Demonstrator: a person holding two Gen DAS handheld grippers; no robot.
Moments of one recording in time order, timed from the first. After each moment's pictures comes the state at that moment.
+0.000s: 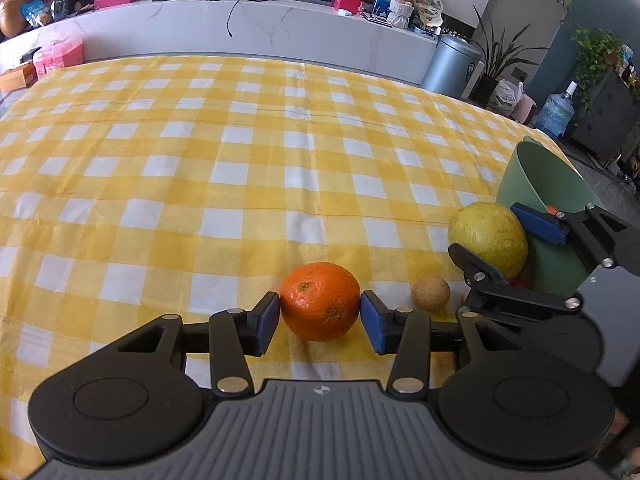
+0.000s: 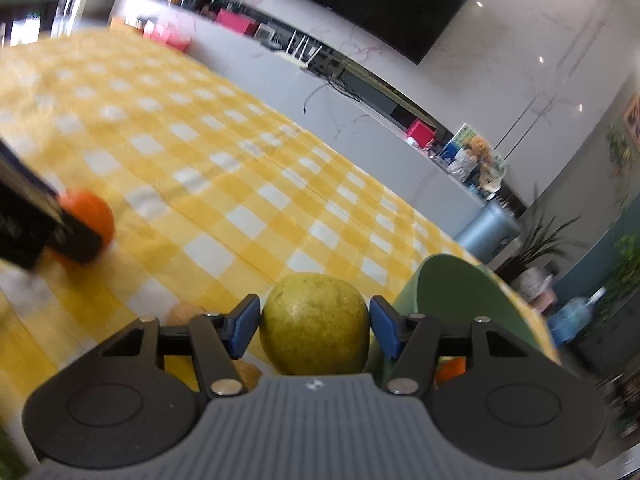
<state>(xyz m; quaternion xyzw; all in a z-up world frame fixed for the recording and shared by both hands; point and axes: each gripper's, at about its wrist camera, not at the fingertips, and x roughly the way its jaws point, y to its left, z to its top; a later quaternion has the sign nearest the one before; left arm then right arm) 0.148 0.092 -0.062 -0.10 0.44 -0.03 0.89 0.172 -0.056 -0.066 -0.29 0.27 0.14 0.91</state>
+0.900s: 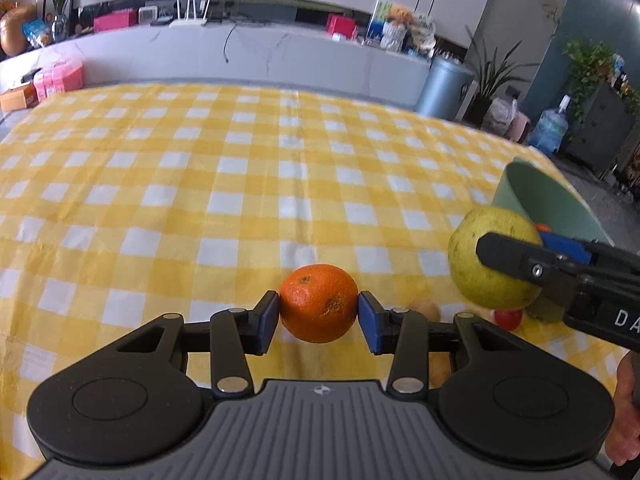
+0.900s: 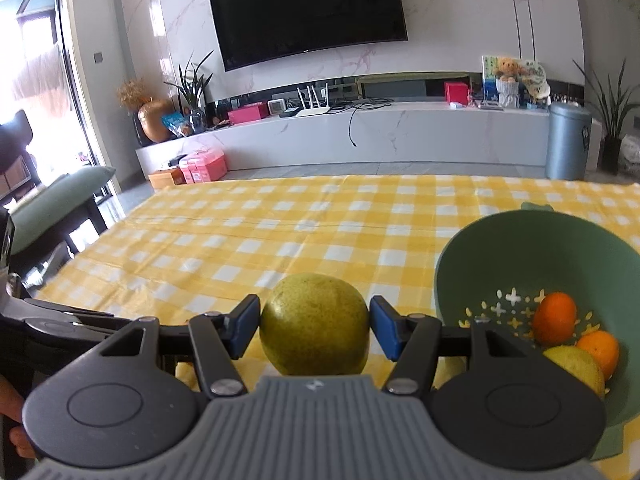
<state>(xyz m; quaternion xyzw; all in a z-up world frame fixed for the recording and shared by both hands) 0.145 0.090 -0.050 -0.10 0.40 -0.04 0.91 0.175 -0.117 -0.023 0.04 0.30 0.25 0.92</state>
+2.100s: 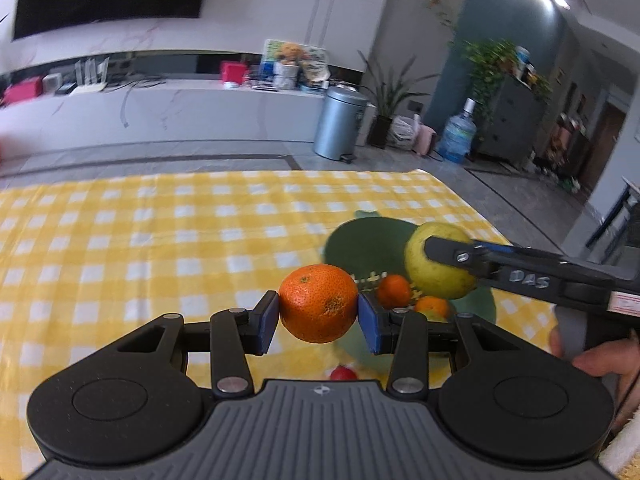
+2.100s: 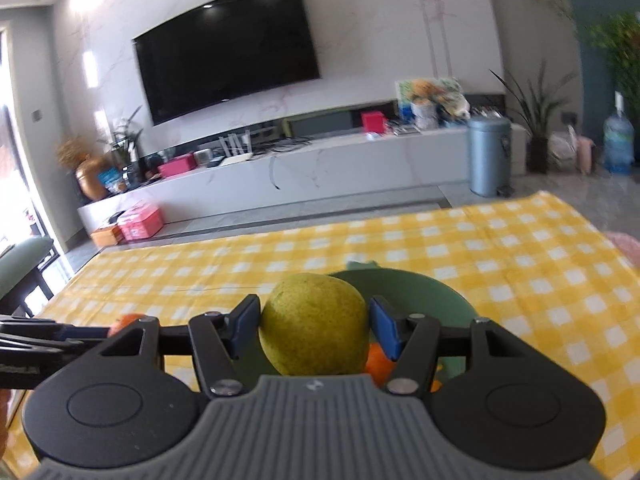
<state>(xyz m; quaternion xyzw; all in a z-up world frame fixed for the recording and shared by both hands) 0.171 -0.010 0.010 -0.05 0.33 -0.17 0.93 0.192 -0.248 0.014 0.08 0.26 0.15 0.95</state>
